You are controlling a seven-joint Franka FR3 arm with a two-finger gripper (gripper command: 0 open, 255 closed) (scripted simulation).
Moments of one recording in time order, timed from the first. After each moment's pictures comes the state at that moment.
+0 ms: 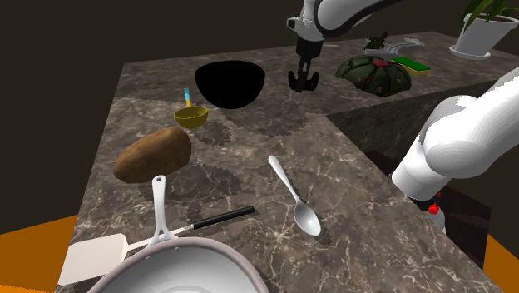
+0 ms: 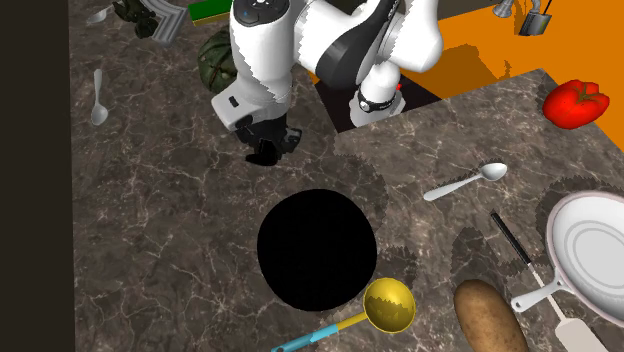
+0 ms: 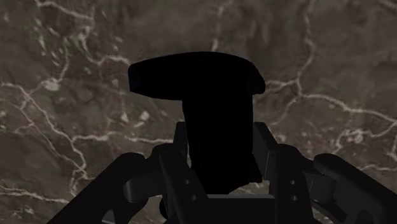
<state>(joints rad) 0.12 -0.41 -0.13 -2.49 -0.12 2.19 -0.50</state>
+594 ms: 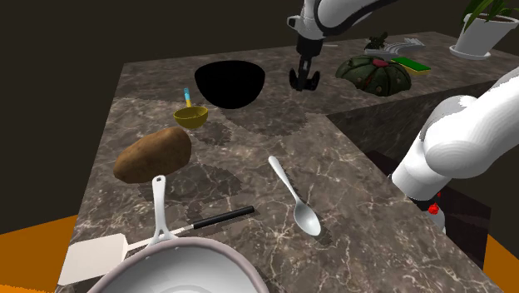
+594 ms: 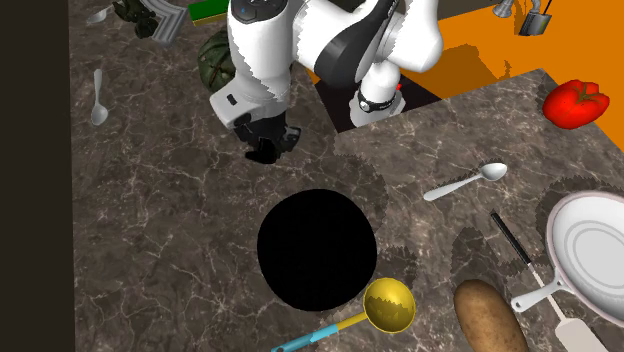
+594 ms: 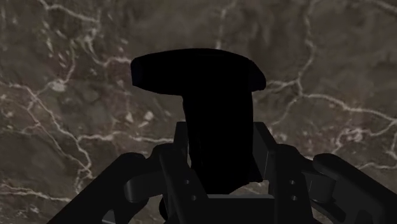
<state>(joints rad) 0.12 -0.42 -0.13 -2.48 -0.13 2.17 -0.50</state>
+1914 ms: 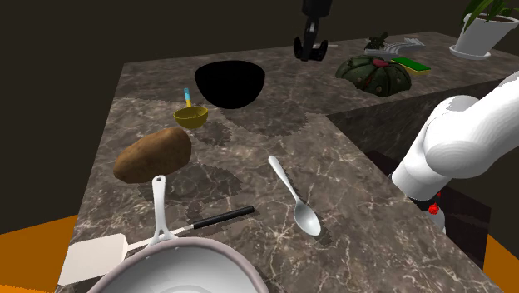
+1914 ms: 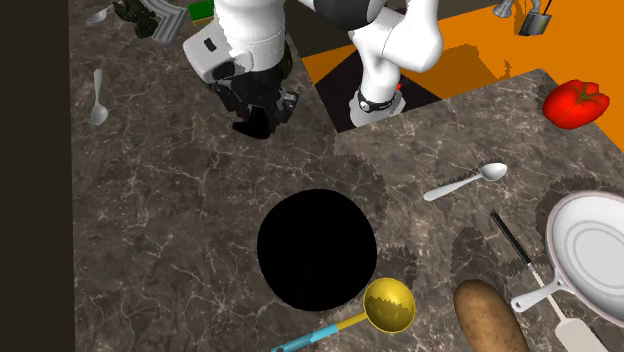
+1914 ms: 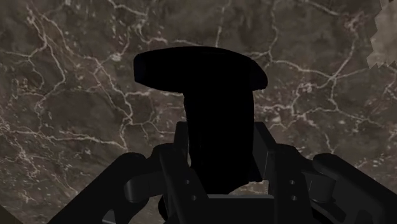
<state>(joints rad) 0.13 -0.47 -0.12 -2.26 -0.11 1.90 -0.51</state>
